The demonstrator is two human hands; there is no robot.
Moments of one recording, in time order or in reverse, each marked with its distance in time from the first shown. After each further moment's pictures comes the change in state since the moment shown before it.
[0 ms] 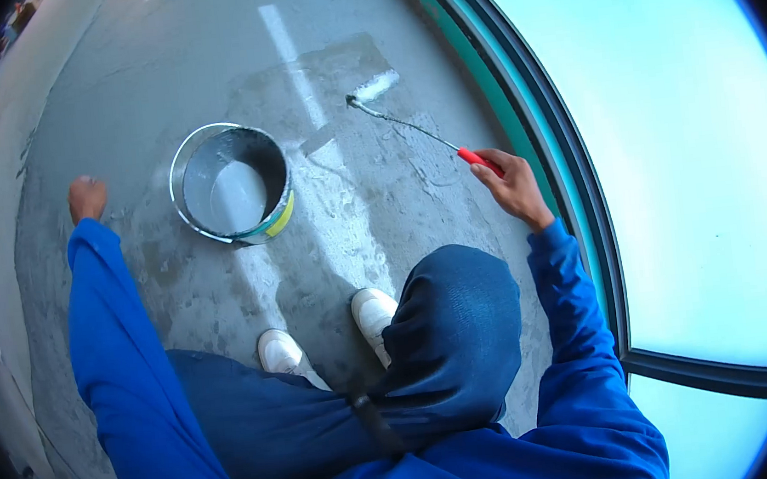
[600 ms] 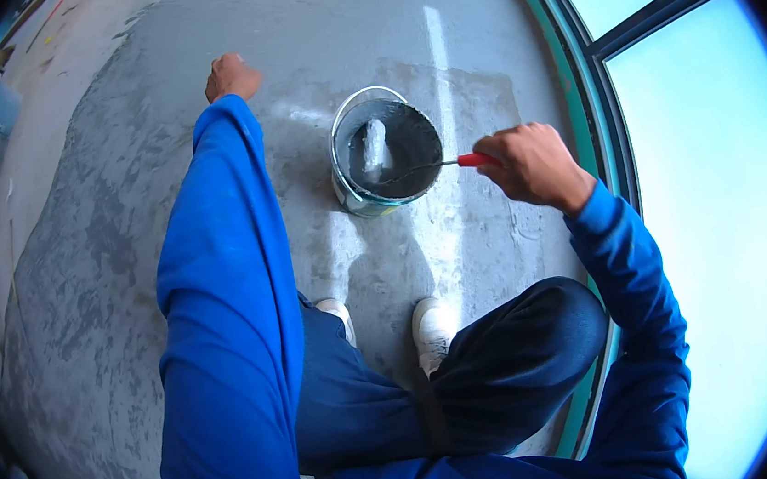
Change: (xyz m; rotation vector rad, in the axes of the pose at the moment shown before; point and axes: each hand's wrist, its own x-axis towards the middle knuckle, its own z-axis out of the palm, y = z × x) left_hand -0.026 0.049 -0.011 -0.158 0.066 -0.127; right_hand 0.086 -0.246 0.055 -0.647 -0.436 -0.813
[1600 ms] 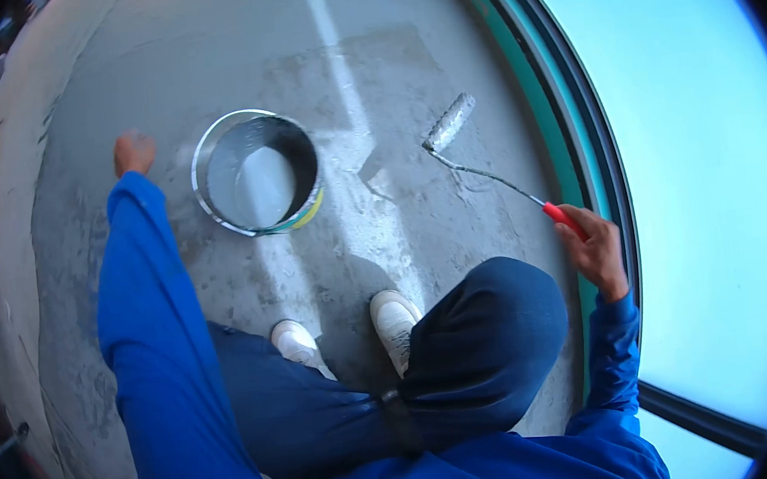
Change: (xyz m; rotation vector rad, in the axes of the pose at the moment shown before) left_hand 0.031 -0.014 0.064 0.139 -0.043 0.218; right_hand -0.275 0.054 0.083 0.498 0.363 0.805
